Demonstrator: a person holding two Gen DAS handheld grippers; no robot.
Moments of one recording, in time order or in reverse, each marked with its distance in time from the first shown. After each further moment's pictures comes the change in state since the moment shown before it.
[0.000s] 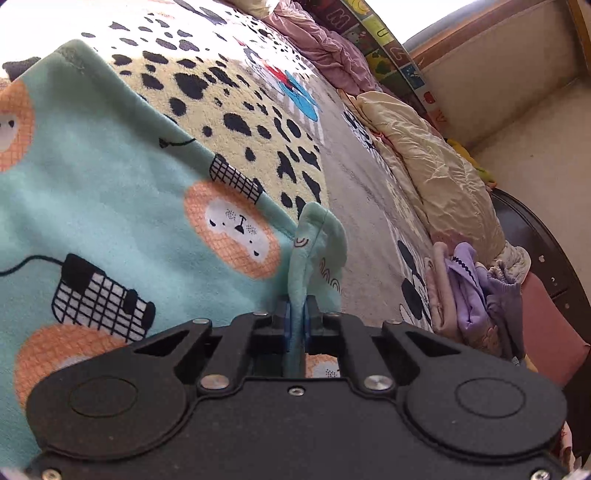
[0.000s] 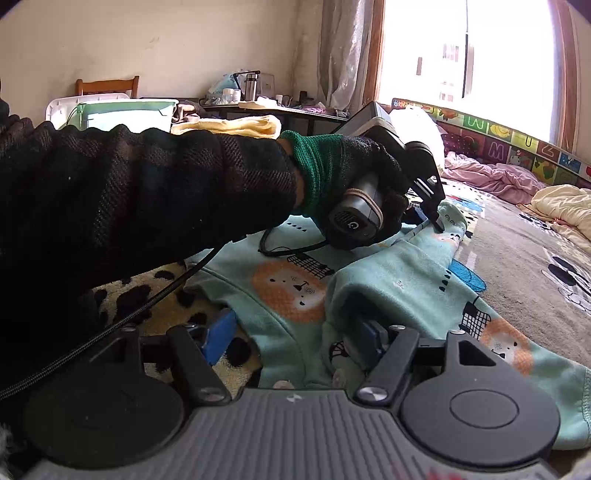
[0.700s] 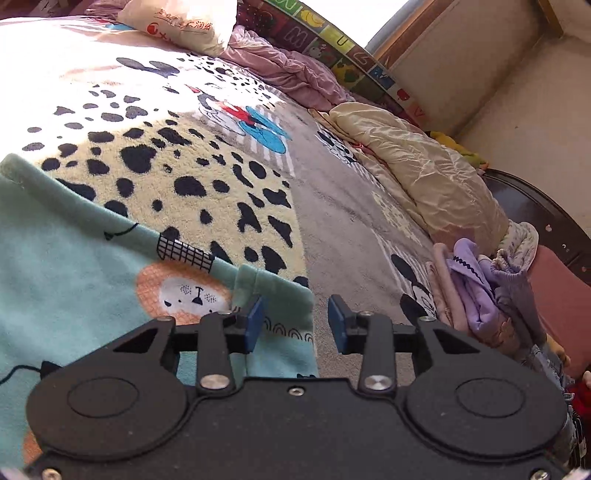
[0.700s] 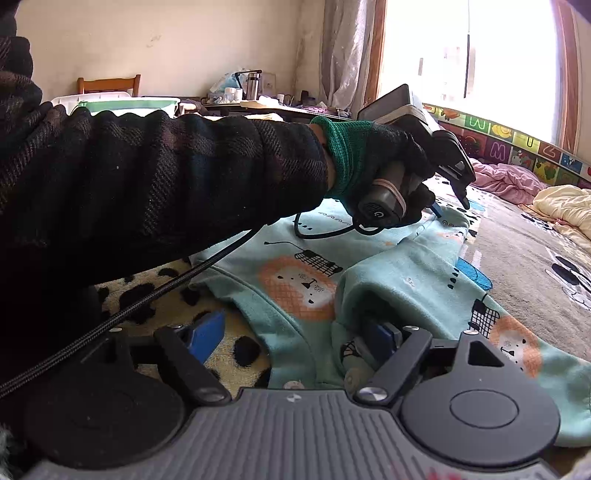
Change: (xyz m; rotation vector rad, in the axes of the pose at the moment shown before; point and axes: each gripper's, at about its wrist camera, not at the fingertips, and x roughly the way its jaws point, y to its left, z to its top) left arm 0.007 -0.037 0.016 0.203 -0.077 0.033; right arm 0.003 0.006 -0.005 -0.010 0.001 -0.001
